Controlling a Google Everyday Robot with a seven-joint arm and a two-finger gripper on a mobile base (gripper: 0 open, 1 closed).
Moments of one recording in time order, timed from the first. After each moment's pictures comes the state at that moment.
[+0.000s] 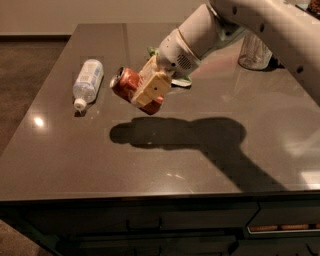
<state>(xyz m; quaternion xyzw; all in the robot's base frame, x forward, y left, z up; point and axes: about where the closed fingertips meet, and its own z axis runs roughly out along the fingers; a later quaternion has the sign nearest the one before) 0.553 0.031 0.929 -0.65 0.64 0.29 0.27</state>
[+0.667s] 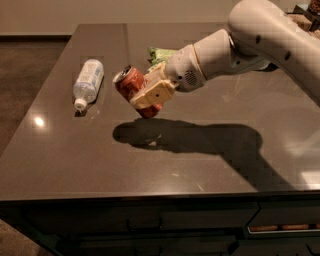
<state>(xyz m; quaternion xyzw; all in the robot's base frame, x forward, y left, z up) 0.552 0.026 0.924 -0.57 0.66 0.35 0.35</state>
